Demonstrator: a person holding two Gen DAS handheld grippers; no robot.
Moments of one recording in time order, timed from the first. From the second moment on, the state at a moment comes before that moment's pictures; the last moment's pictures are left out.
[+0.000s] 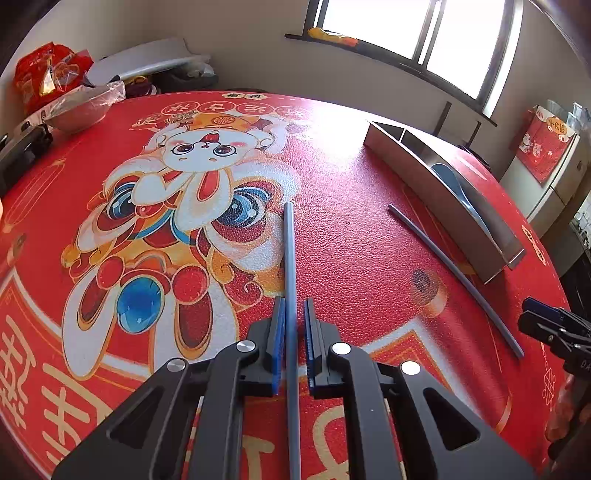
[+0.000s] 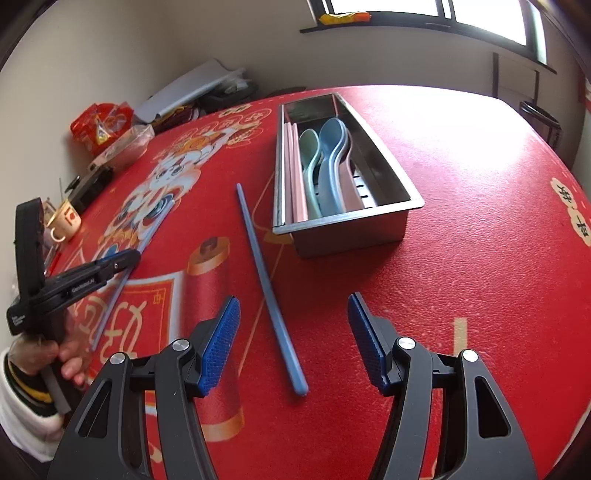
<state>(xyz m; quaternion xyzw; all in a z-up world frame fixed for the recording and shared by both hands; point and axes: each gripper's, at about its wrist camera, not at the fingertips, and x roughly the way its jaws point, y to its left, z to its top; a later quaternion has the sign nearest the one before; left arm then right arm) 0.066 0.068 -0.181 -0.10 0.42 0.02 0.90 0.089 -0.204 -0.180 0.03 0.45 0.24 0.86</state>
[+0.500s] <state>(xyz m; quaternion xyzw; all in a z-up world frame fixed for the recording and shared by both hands) 0.065 0.070 -0.181 -0.10 0.42 0.01 0.90 0.101 -0.128 -0.190 -0.07 0.46 0.26 0.84</state>
